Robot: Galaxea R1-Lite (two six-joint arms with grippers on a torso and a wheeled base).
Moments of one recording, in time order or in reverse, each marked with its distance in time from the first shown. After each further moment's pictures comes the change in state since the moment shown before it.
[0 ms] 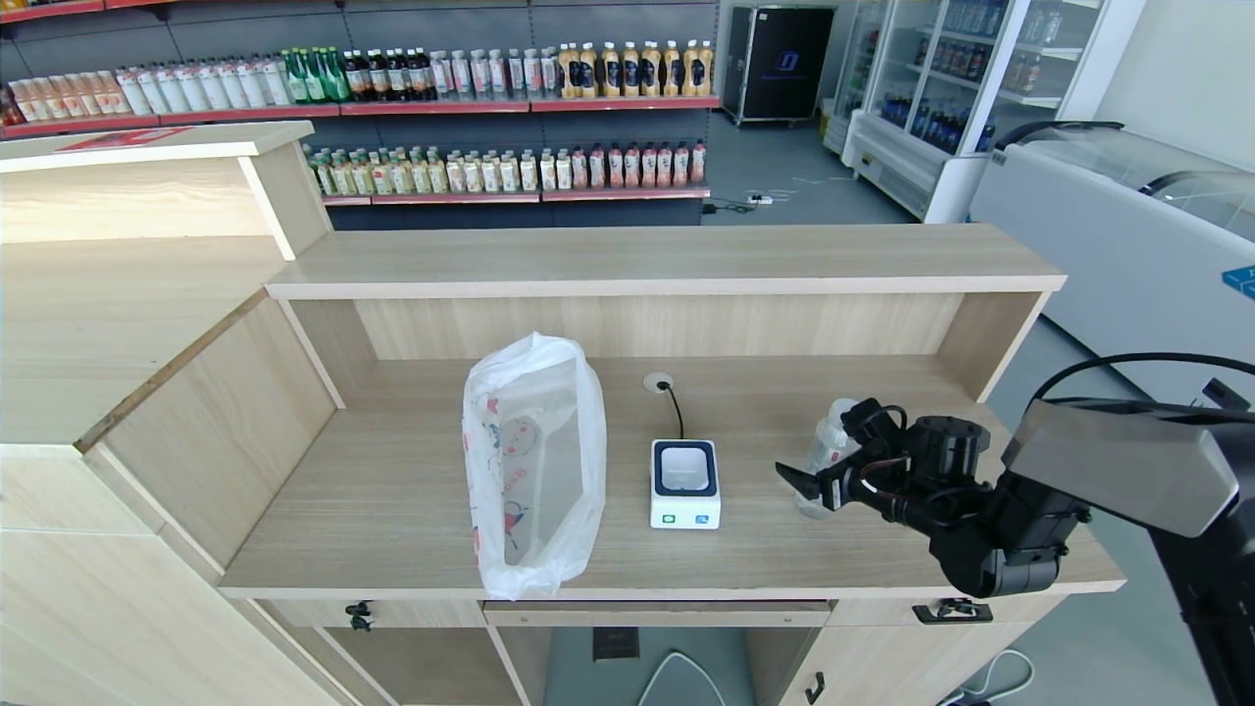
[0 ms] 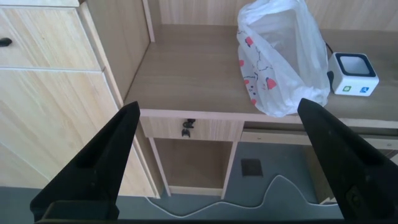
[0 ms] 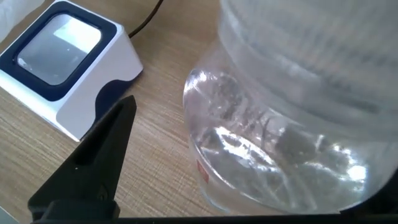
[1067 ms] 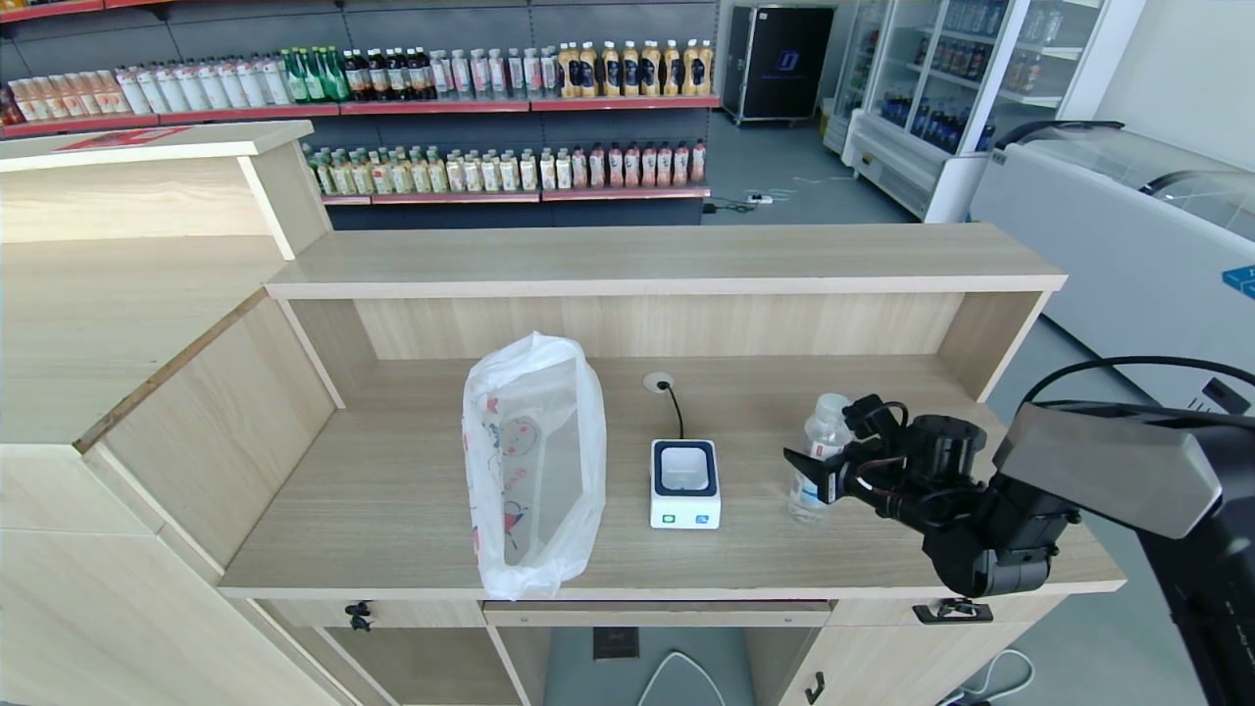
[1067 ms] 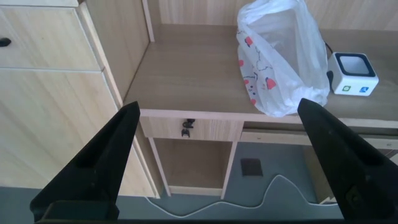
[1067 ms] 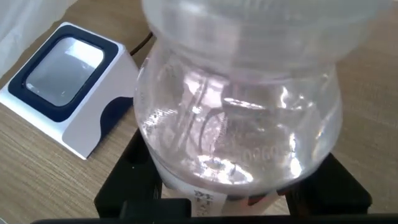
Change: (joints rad) left arm -0.001 0.000 0.000 0.000 0.000 0.000; right arm 0.007 0.013 -0.018 -0.051 -0.002 0.089
